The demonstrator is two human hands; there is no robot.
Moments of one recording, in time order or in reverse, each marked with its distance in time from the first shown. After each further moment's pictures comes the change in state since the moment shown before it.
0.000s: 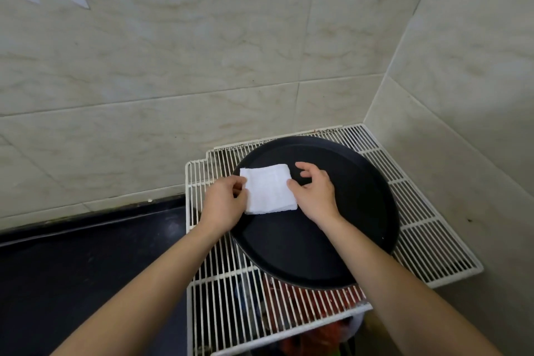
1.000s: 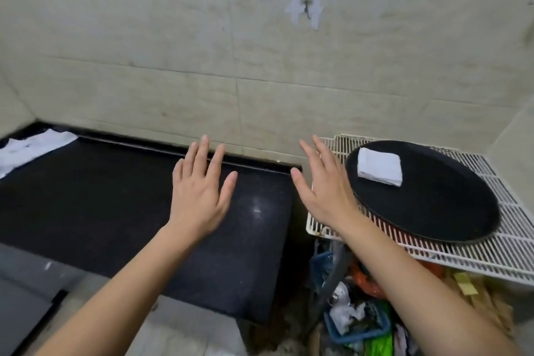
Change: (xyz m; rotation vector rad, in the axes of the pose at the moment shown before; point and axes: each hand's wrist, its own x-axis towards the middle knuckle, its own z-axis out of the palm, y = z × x) left_hand -0.319 -0.073 -0.199 0.773 0.639 0.031; right_hand -0.250 -0.115 0.060 -0.419 -0.264 -0.905
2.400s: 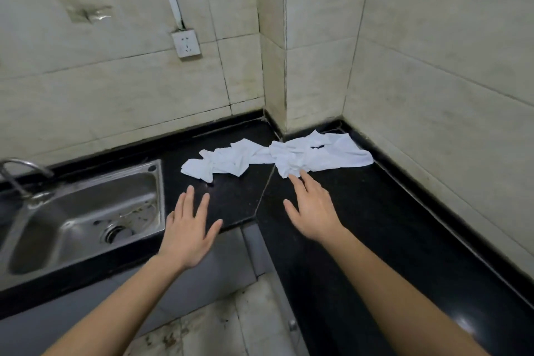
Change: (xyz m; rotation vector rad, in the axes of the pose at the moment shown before) left_hand -0.119 -0.822 -0.101 0.312 -0.377 -1.105; right_hand 0.318 -0.695 0.626 0.173 -0.644 -0.733
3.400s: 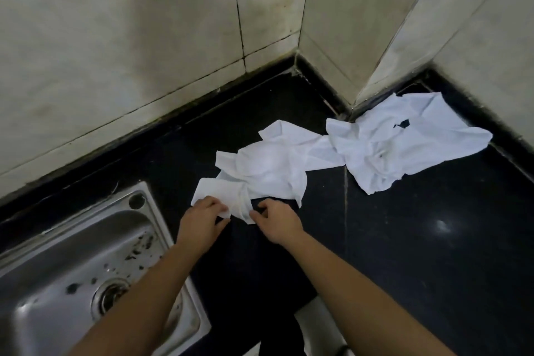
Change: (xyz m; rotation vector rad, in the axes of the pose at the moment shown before) left_hand 0.388 -0.226 0.164 -0.141 -0.304 0.235; right_hand 0.342 -0.127 0.286 0.373 -0.519 0.535
